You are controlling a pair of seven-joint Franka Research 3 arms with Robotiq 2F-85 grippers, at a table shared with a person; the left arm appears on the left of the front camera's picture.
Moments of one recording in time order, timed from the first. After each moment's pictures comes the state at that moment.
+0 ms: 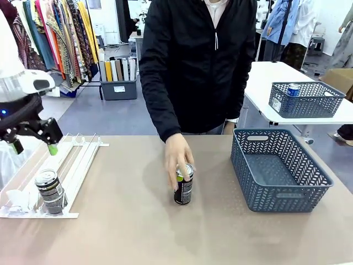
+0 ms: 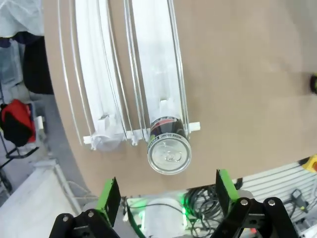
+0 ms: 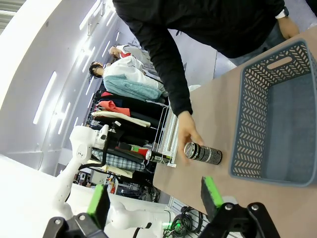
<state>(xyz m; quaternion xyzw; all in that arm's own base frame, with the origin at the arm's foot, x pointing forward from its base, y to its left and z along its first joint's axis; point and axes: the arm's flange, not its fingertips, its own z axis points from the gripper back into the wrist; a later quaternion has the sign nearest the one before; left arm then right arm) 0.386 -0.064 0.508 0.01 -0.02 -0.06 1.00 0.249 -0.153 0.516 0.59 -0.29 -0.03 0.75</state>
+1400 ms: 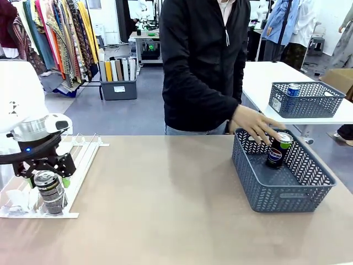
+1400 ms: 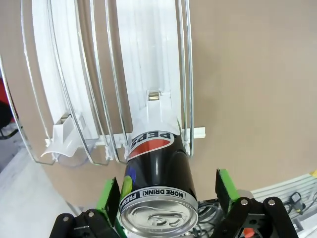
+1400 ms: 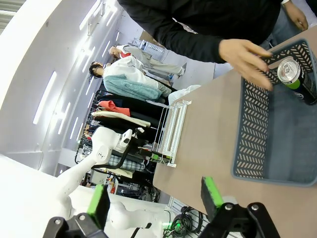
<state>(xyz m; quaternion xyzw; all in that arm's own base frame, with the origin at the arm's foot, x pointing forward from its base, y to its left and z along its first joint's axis) 0.396 -0.069 0.403 0.00 0.04 -0.02 1.00 0.249 -0.153 0.516 0.59 -0.29 -0.03 0.75</state>
